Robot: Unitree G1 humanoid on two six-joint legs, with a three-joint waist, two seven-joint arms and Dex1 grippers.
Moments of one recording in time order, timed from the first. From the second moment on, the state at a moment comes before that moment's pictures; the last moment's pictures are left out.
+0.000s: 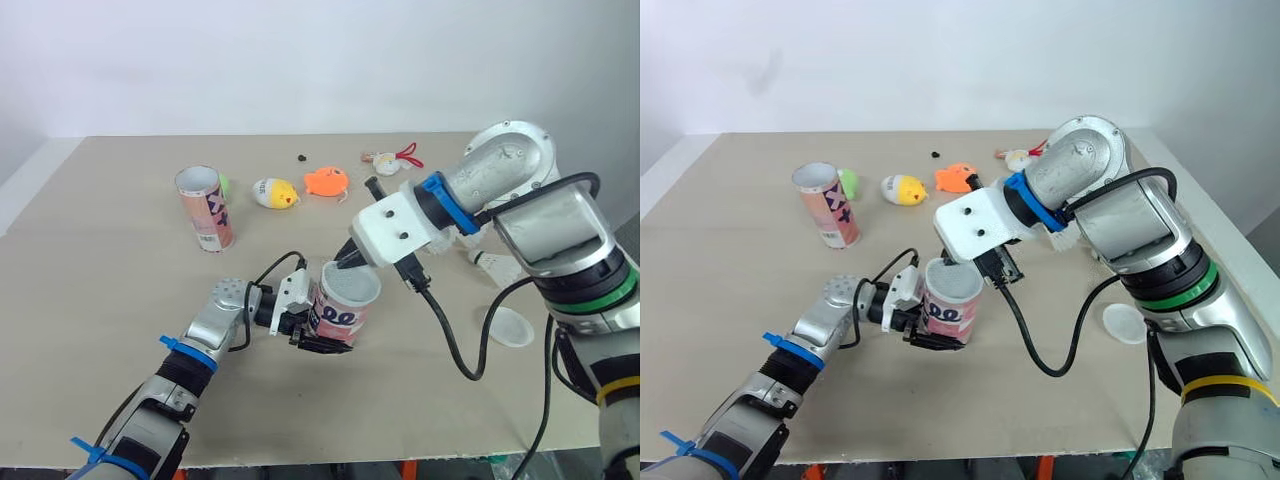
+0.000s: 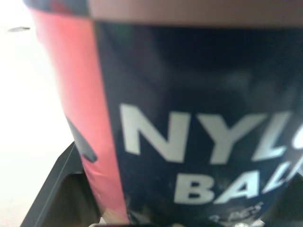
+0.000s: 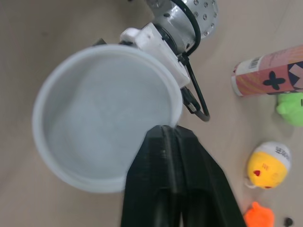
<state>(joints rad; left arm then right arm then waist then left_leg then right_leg) -0.56 0.27 -0.33 0.36 -0.25 0.02 -1.36 -1.10 -0.75 0.45 -0.21 0.08 0.31 1.56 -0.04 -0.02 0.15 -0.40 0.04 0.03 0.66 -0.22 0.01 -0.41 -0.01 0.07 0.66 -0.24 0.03</state>
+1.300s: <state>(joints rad) -0.57 0.27 -0.34 0.34 -0.24 0.02 -1.36 -1.02 -0.85 0.37 -0.26 0.38 0.61 1.57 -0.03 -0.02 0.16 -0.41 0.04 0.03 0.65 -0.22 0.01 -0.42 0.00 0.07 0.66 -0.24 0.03</state>
